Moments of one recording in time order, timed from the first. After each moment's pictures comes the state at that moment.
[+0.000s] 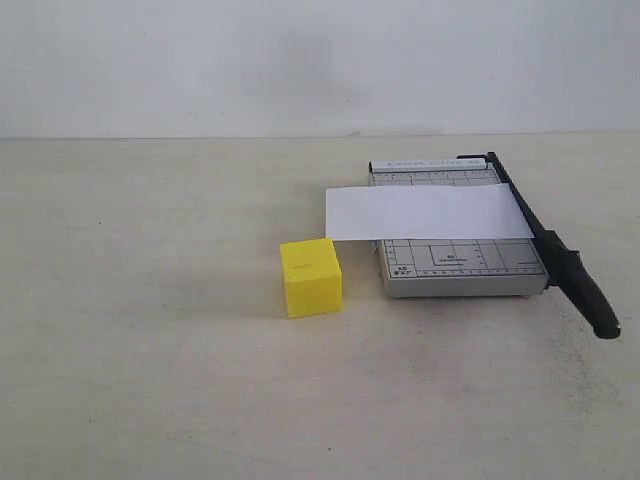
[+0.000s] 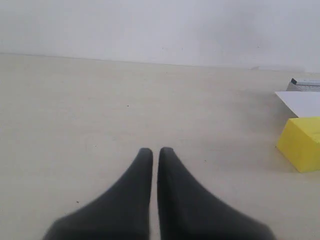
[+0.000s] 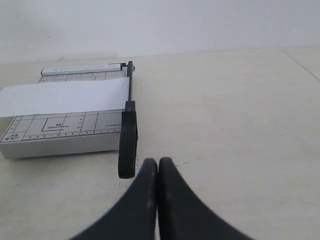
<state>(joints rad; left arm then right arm) -0.05 0.00 0.01 -0.13 0.31 0.05 -0.04 0.01 0.00 0.04 0.33 0.01</state>
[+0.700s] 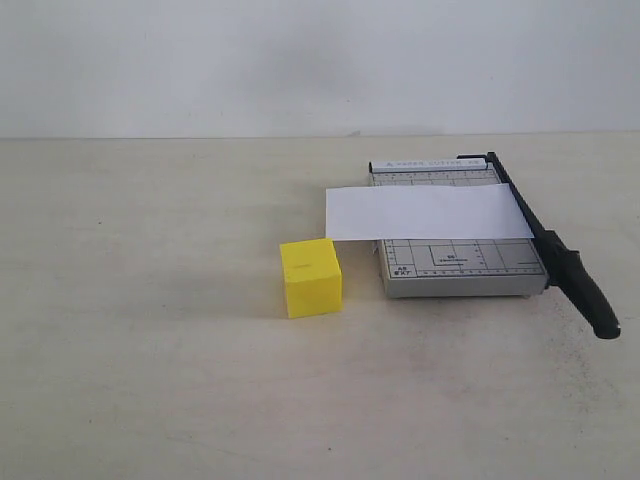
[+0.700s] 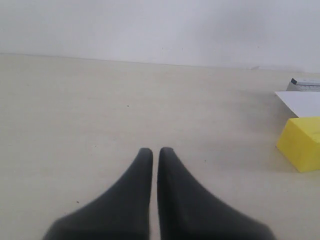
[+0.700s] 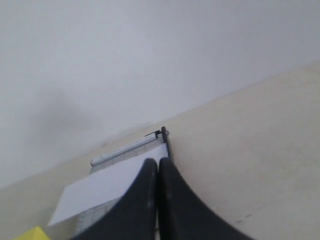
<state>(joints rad) -0.05 0.00 0.01 -0.13 0.31 0.05 -0.04 0.01 0.00 0.22 0.11 0.18</state>
